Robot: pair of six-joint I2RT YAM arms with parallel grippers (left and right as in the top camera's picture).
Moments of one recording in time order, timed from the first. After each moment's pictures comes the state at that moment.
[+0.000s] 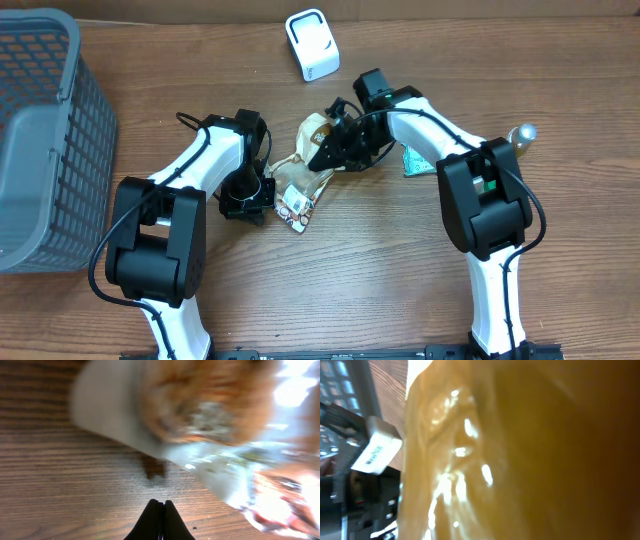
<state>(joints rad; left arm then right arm) -0.24 1.99 1.29 -1.12 0.16 -0.26 0.37 2.29 1.69 -0.82 -0.85 0.20</state>
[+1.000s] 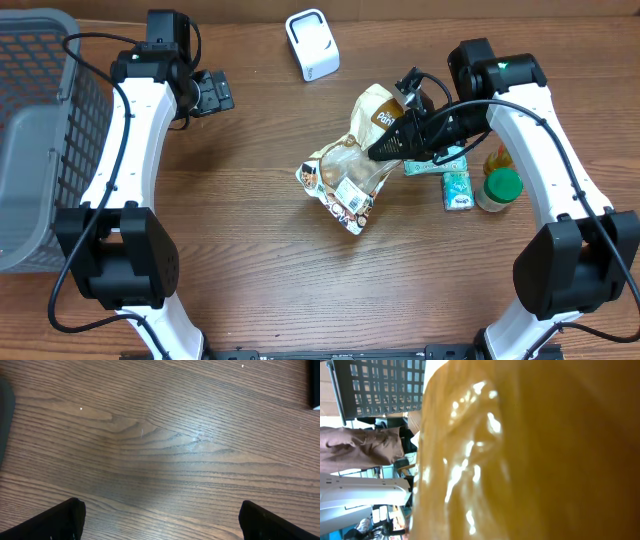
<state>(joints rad) -0.02 1.95 1.77 -1.01 -0.06 -0.32 0.15 1.86 1.69 -1.39 -0.91 -0.17</state>
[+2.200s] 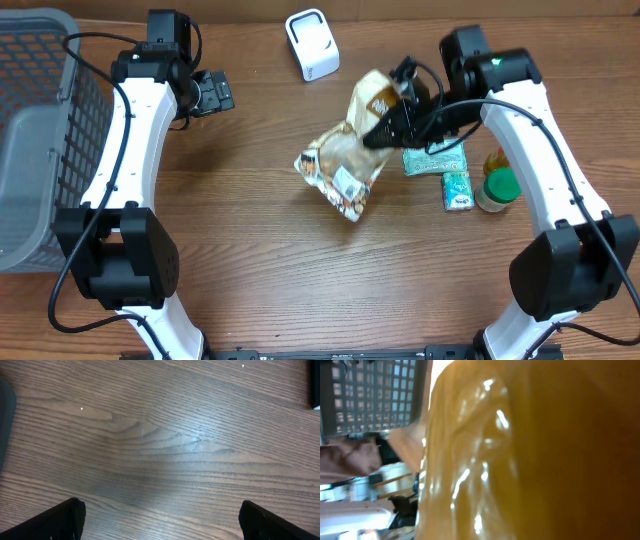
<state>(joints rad) -0.02 1.95 1.77 -1.01 -0.07 -0.32 0.20 1.86 1.82 -1.31 -0.78 -0.03</state>
